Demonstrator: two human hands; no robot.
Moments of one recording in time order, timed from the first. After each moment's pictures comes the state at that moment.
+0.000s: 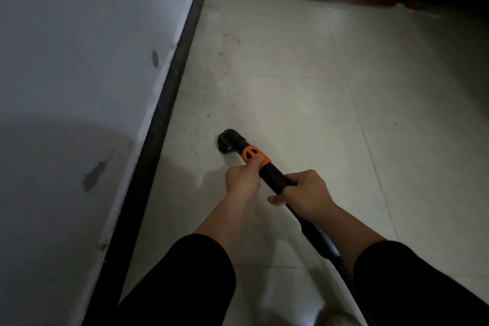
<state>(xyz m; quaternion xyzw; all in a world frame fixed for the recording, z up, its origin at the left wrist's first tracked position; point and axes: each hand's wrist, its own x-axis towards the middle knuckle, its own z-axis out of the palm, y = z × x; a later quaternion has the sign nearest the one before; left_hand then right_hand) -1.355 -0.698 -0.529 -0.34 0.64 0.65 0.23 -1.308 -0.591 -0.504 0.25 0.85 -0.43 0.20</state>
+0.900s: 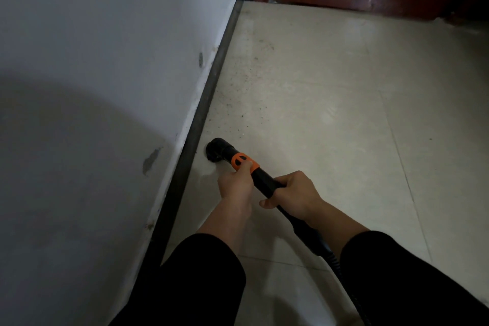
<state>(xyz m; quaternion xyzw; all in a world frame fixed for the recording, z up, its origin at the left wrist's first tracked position) -1.346 -0.772 -0.516 -0.44 0.59 0.66 0.13 -1.322 -0.666 -0.502 0.17 0.85 -0.43 0.26</state>
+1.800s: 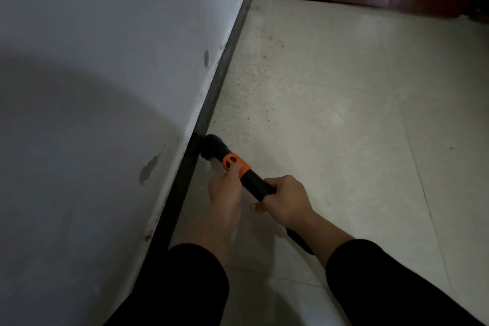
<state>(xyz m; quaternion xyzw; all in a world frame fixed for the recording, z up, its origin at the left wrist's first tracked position) -1.373 -0.798 -0.558 -0.43 0.61 0.65 0.12 -1.345 -0.685 -0.525 0.11 0.88 -0.41 0.23</state>
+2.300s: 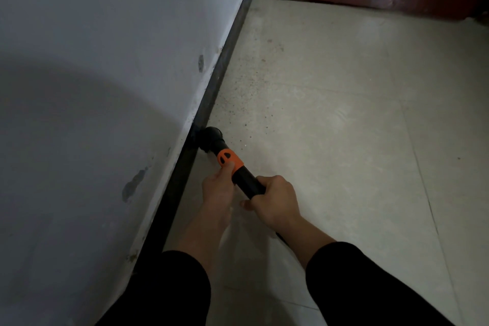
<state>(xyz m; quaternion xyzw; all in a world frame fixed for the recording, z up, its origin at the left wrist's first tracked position) -1.402 -0.802 -0.573 -0.38 0.60 0.69 0.14 -1.376 -0.692 -0.541 0.10 0.89 -0.41 0.18</state>
